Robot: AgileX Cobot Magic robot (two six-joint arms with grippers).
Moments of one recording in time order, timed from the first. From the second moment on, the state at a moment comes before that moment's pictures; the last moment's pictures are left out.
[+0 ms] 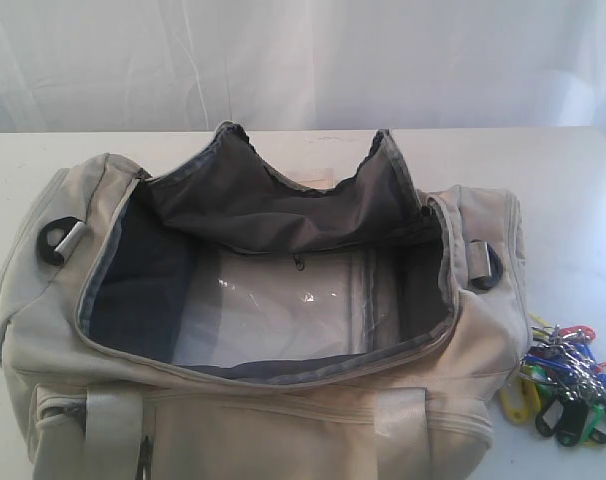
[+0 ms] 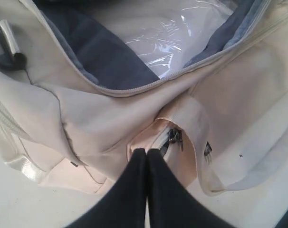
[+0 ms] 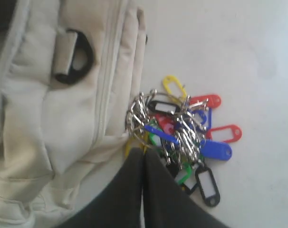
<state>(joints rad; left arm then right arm) -0.07 0.55 -0.50 -0.54 0.89 0.79 -0.09 0.66 -0.55 0.16 0.74 -0.04</state>
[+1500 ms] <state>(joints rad) 0.06 0.05 -0.50 -0.55 0.89 0.79 0.00 0.24 -0.49 0.35 0.79 -0.12</state>
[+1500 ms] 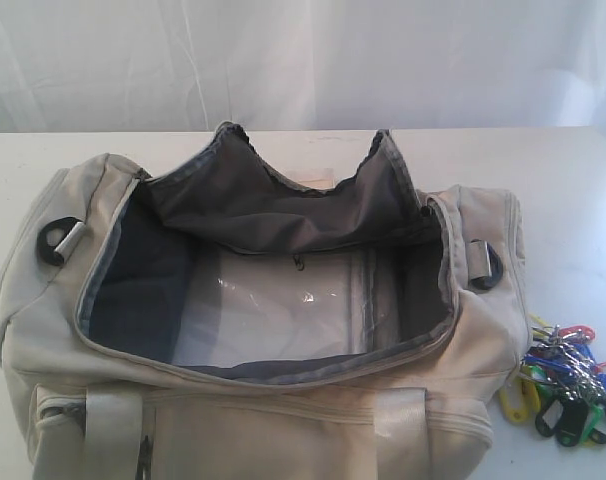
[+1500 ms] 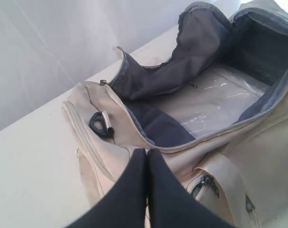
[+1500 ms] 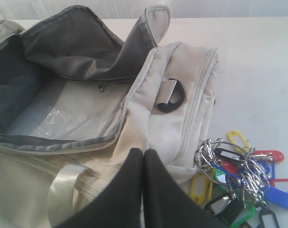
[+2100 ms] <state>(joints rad) 0.06 0.05 -0.49 -0.49 0.87 0.79 0.00 0.24 -0.49 0.36 0.79 -0.12</state>
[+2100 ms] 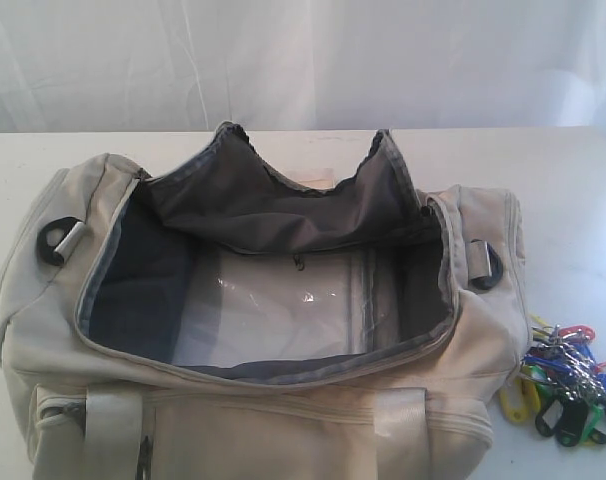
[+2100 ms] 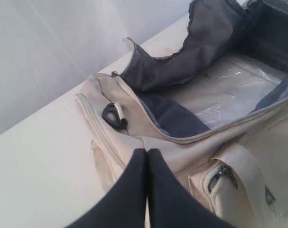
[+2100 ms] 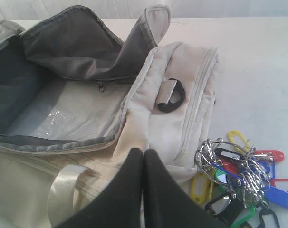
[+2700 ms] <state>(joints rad) 0.06 0.01 0.02 -0.27 0.41 0.15 0.00 0.24 -0.49 0.36 0.79 -0.12</state>
